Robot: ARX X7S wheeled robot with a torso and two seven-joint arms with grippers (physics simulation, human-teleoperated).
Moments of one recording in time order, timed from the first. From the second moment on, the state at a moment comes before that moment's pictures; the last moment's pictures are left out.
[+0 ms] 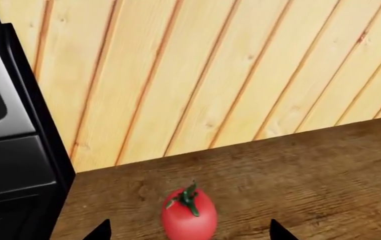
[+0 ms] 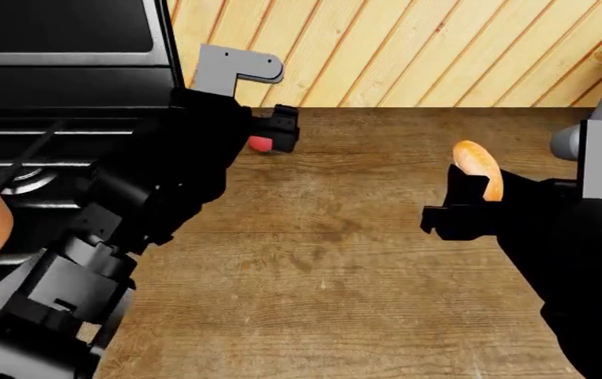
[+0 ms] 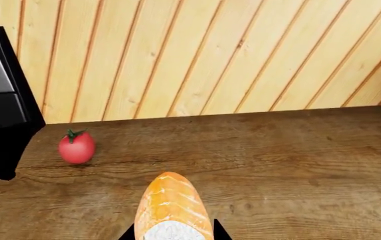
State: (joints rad) left arm -1.25 -0.21 0.70 -0.47 -0.80 -0.65 -0.37; right arm 0.75 0.87 -0.25 -0.62 1.68 0.78 1.03
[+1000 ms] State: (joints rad) left arm -1.47 0.00 1.46 -1.22 -1.36 -0.20 -0.23; right arm 0.67 0.88 -0.23 -0.61 1.64 0.74 0.99
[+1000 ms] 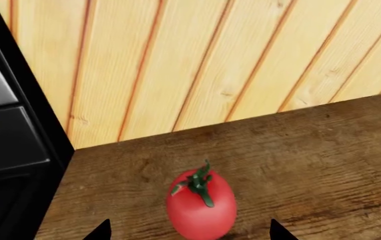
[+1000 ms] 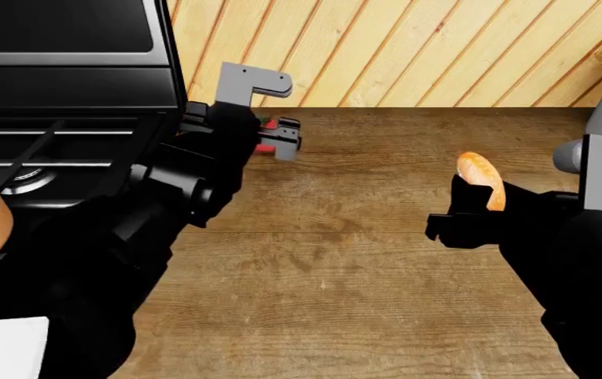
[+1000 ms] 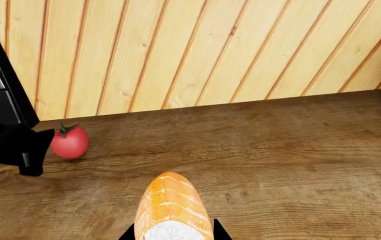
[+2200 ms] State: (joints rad) left arm -1.49 0.00 1.52 -1.26 -1.37 0.01 -0.20; right arm 0.63 0.86 -0.24 -0.58 1.61 0.72 0.95
